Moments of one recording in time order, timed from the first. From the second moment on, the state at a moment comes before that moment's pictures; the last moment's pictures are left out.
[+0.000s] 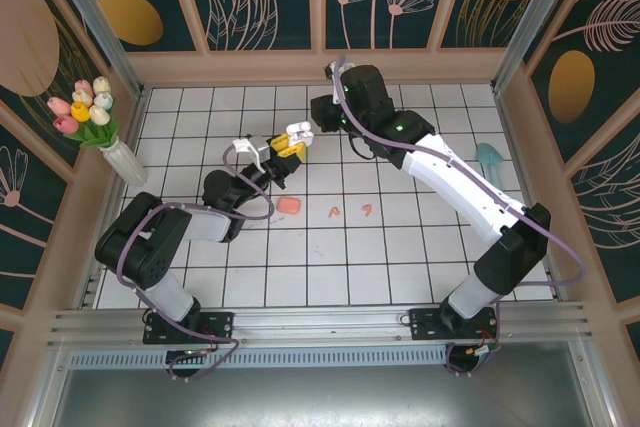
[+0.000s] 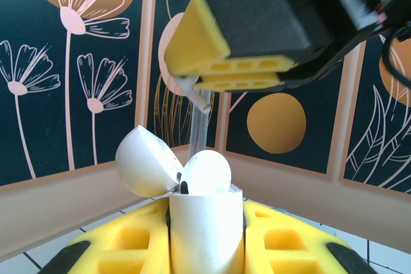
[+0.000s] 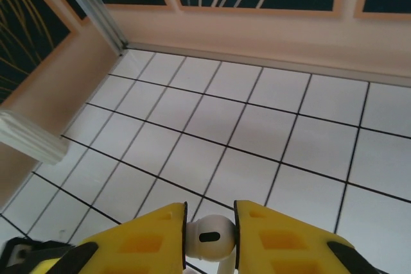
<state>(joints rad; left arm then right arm) -0.48 1.67 0.55 1.51 0.47 -0.30 0.73 1.59 1.62 -0.48 0.05 0.33</state>
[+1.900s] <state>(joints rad) -0.48 1.57 0.62 1.51 0.46 0.06 0.77 1.31 1.23 0.06 -0.03 0.42</state>
